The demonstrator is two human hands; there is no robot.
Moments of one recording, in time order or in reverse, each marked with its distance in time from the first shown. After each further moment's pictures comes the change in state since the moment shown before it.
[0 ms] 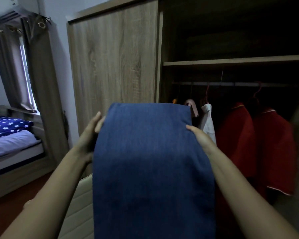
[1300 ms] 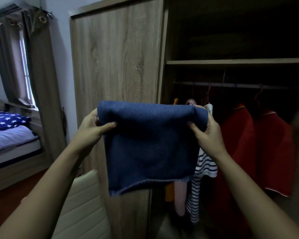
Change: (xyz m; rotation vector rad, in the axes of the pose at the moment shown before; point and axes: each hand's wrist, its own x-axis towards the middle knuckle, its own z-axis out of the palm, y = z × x) left_hand -0.011 0.004 -0.005 0.602 0.050 0.539; right_hand -0.026 -0.004 -0.008 -0.448 0.007 -0.838
